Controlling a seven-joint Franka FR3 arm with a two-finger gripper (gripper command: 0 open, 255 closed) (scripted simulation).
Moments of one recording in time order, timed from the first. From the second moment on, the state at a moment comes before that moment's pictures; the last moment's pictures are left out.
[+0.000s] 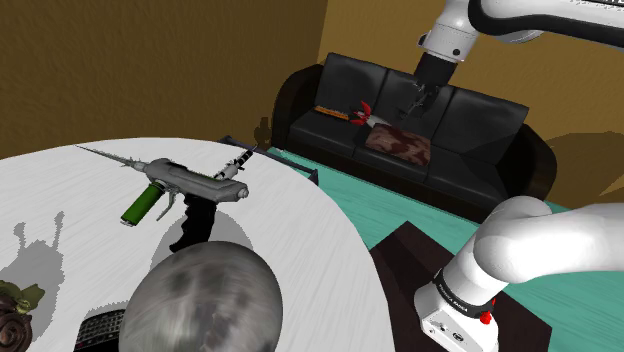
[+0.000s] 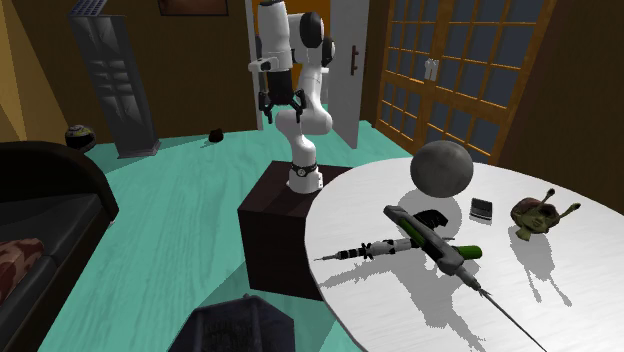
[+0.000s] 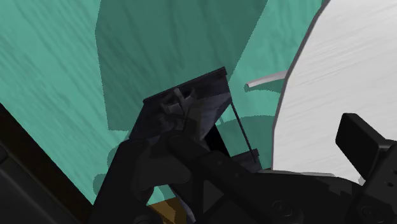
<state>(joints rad) 0.00 -0.81 -0.03 -2.38 0.06 1.61 -0.07</state>
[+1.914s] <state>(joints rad) 0.01 0.10 0.47 -1.89 -0.12 1.98 0.87</state>
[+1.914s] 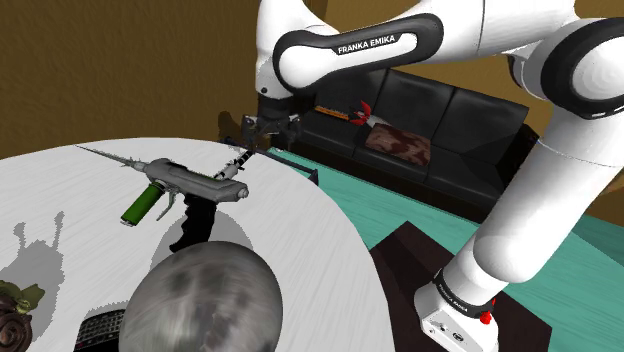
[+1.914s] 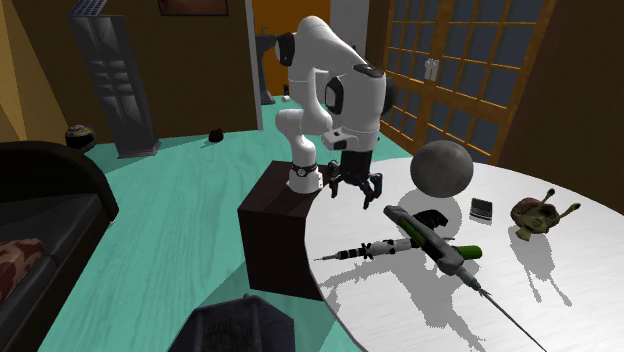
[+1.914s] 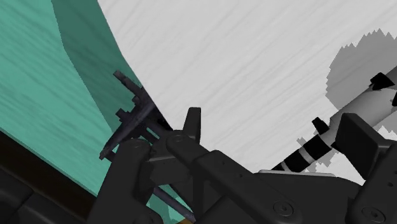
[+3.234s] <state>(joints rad) 0.16 0.56 0.42 -1.49 -0.33 1.96 1.14</state>
